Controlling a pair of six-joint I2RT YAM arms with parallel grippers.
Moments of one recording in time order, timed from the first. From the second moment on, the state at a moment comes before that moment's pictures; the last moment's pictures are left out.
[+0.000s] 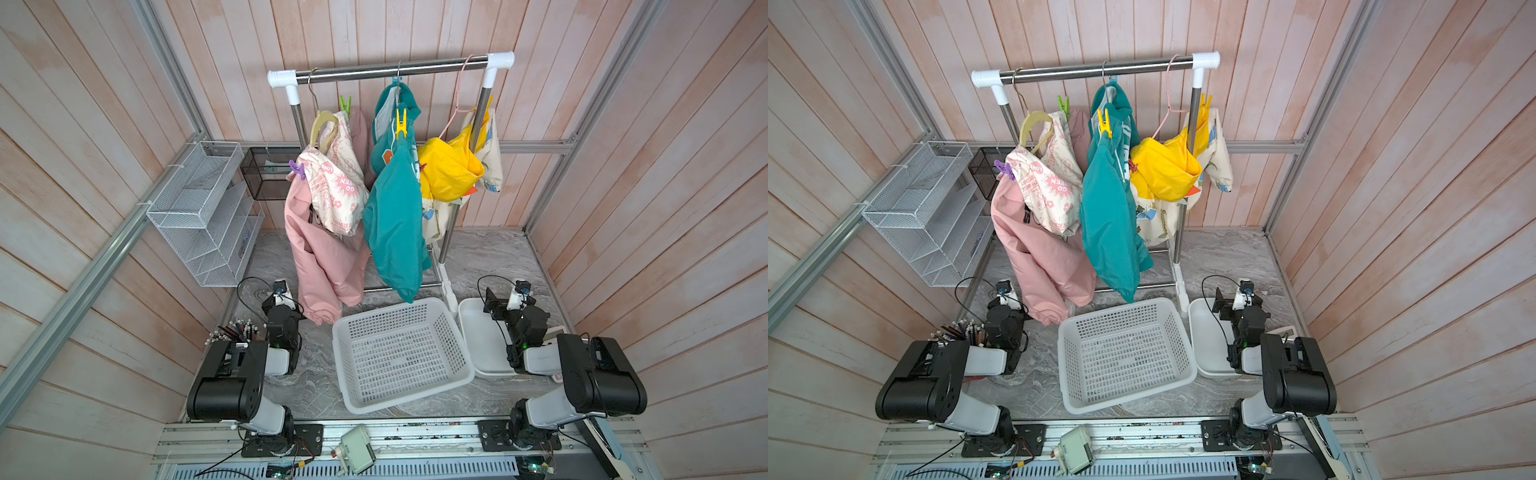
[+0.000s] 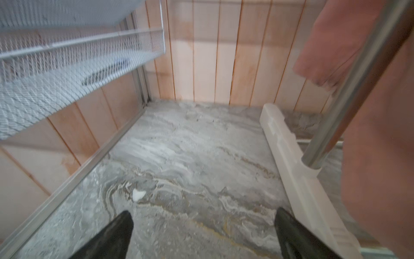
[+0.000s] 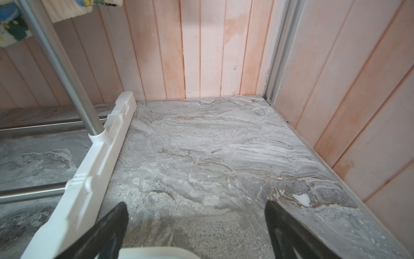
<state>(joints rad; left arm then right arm) -0.01 1.47 0.33 0.94 -0.19 -0.05 -0.07 1.50 0.24 1.12 -0.05 0.04</state>
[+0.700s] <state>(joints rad) -0.12 0.65 0.42 0.08 -0.37 -0.49 -0.08 0.92 0.28 0.59 -0.08 0.39</state>
